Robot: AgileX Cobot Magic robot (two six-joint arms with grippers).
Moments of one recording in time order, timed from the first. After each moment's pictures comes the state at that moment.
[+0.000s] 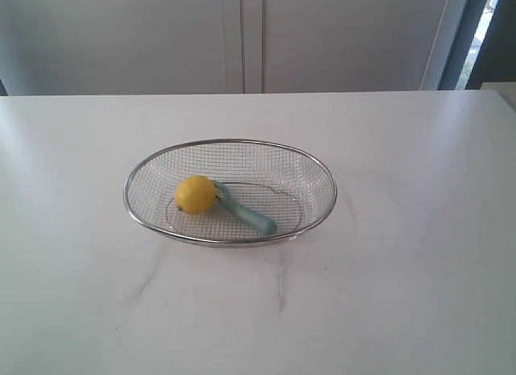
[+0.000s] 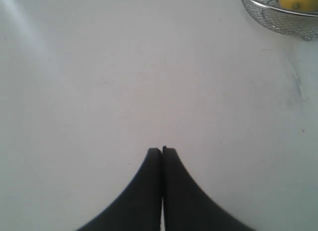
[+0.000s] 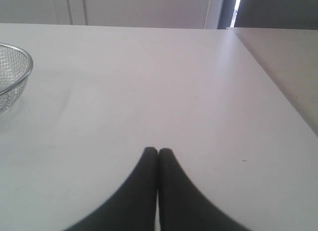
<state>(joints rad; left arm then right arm) -0.04 0.00 -0.01 -0.13 0.57 0.23 -0.04 0.01 -0.01 0.00 0.36 -0.02</state>
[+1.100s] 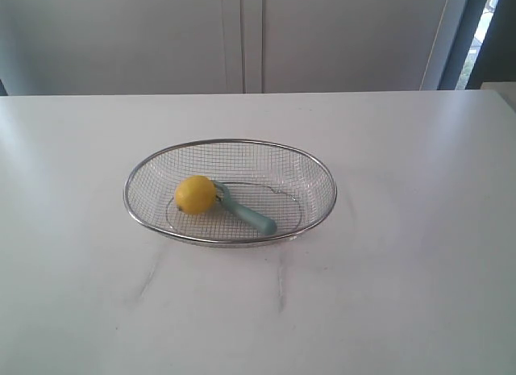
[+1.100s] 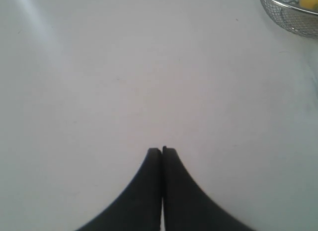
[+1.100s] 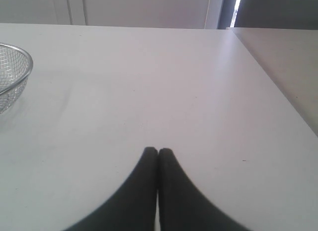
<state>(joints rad) -0.04 0.00 0.02 -0.07 0.52 0.16 -0.04 0.01 -0.01 0.00 0.36 -0.02</state>
